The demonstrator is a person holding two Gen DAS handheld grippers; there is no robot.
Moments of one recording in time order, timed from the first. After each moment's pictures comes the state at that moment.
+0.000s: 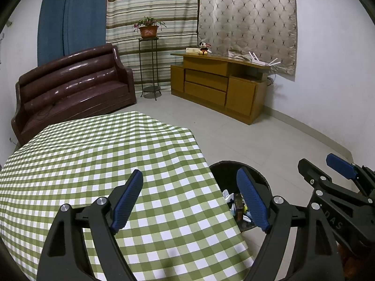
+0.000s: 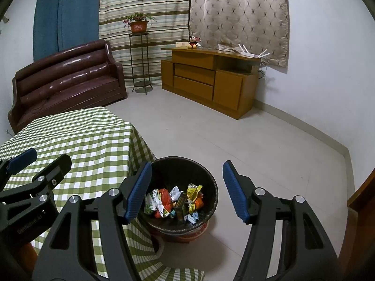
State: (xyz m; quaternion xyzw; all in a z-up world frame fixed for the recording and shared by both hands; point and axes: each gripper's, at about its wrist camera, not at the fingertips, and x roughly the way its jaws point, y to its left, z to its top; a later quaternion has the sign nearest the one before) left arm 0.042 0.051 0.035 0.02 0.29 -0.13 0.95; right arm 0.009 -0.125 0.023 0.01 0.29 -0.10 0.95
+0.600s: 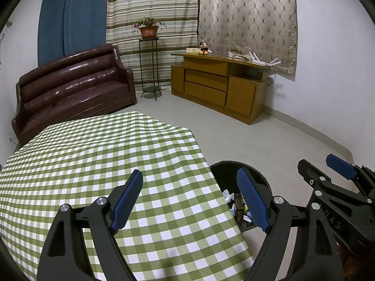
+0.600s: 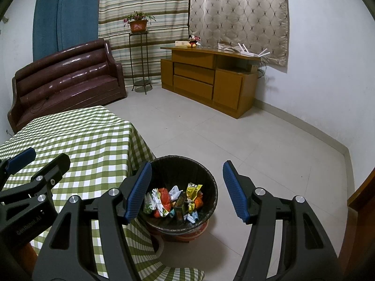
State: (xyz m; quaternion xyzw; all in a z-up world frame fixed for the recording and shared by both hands) left arm 0.042 0.052 0.035 0.02 0.29 -0.13 0.95; right arm 0.009 -0.125 0.024 0.01 0.29 -0.10 0.95
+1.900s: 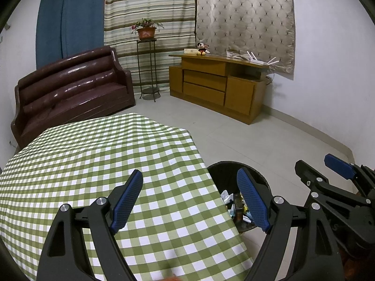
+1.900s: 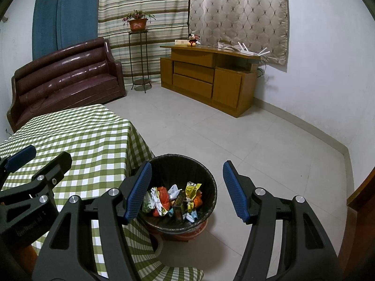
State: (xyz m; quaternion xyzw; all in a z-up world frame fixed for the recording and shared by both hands) left arm 0.043 0.049 0.037 0.03 0.29 -0.14 0.95; right arm 0.010 -0.126 0.027 0.01 0.29 -0.10 0.95
